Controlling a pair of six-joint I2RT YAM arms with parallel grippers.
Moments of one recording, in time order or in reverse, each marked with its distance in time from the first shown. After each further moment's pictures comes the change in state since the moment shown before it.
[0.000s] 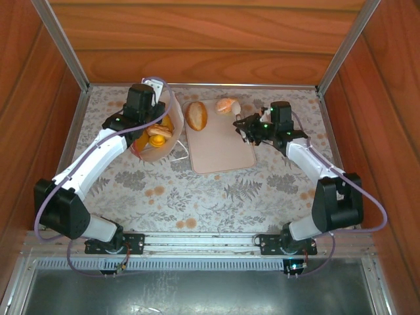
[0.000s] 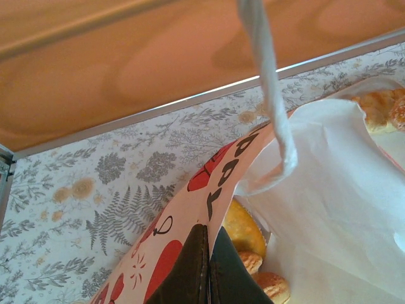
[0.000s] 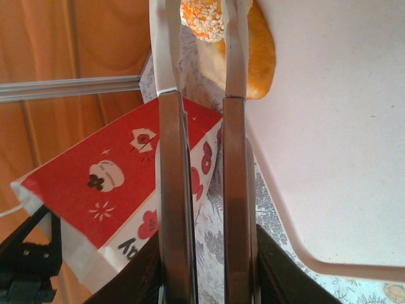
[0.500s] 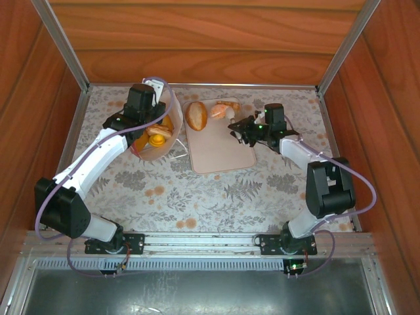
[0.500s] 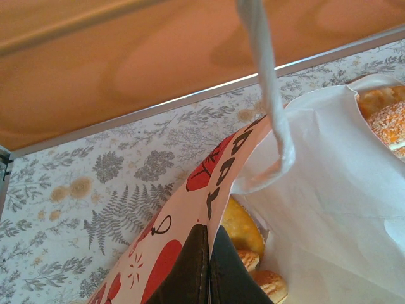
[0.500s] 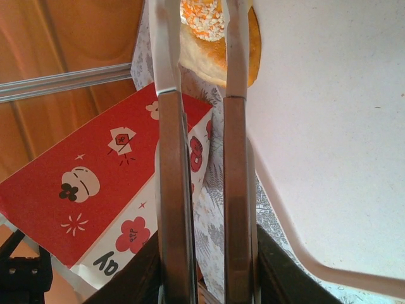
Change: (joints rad) left arm 0.000 0.005 0.001 0.000 0.004 0.000; right arm 0.000 0.140 -0.003 0.112 -0.077 0.058
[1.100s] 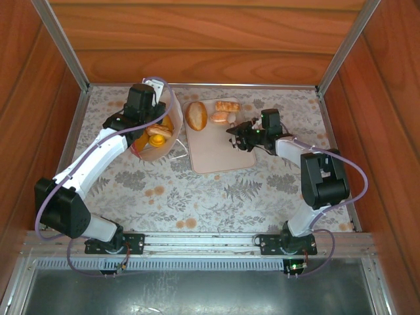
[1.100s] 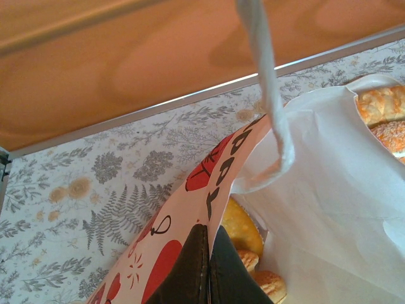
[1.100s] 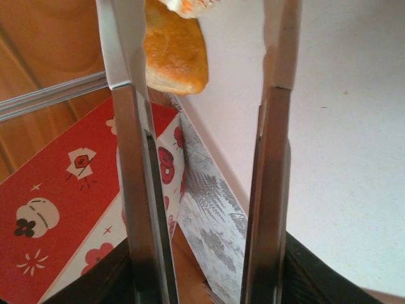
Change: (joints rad) left arm -0.001 0.000 0.000 0.000 0.004 0.000; right arm -0.001 0.088 -0.052 0.067 0.000 0.070
